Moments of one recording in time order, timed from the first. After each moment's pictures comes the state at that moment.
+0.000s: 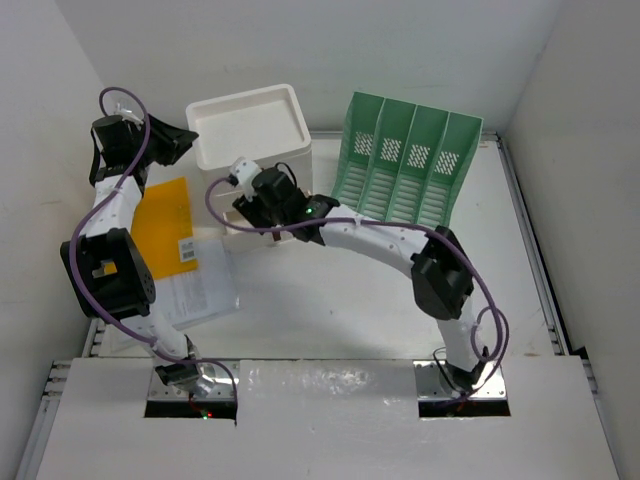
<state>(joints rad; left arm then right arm) 0.30 1.71 1.37 -0.05 0.60 -0.84 0.98 2.00 1.68 -0.24 0.18 -0.15</state>
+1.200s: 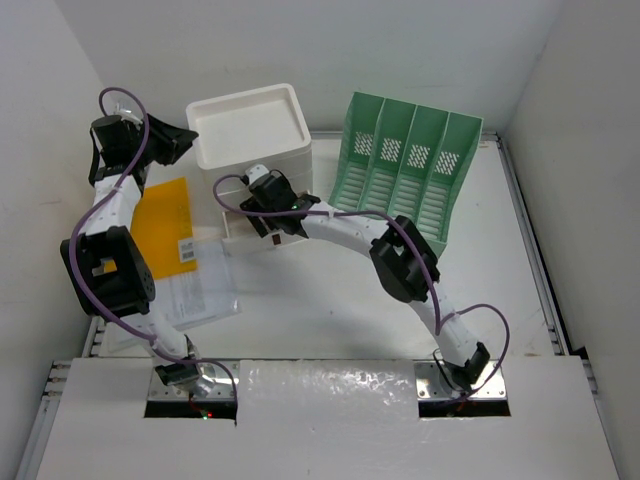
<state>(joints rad) 0.31 1.72 1.38 -0.04 0.62 -0.86 0.88 2.34 1.89 -0.29 0.32 0.05</state>
